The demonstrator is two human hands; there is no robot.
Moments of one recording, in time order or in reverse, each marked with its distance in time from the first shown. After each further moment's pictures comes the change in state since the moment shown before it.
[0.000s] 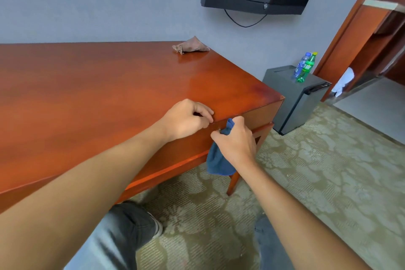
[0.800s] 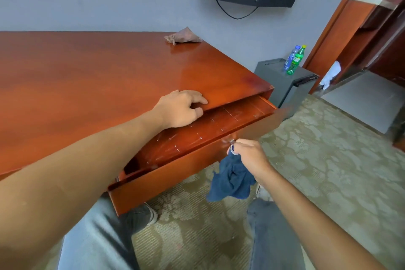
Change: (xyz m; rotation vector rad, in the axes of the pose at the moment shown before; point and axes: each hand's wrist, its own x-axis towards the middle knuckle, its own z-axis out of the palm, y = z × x) left_hand 0.000 -0.002 0.003 0.544 -0.069 0.020; right_hand -0.048 0.062 -0.041 0.342 -0.340 0.246
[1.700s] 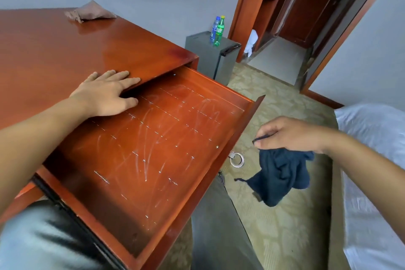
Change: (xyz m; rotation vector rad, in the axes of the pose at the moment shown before) left_hand 0.001 0.005 0.006 0.310 -0.126 0.071; right_hand -0.159 0.017 -0.189 -0.587 -0.202 0.120
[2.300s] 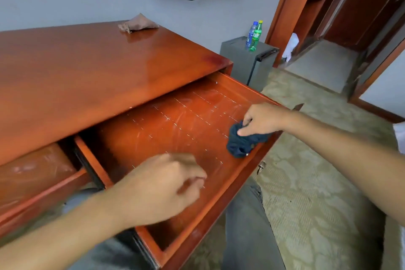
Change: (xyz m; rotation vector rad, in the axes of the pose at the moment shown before) left_hand -0.188 0.114 0.005 -0.343 0.053 0.446; right_hand 0.116 -0.075 0.008 -0.480 0.078 -0.150
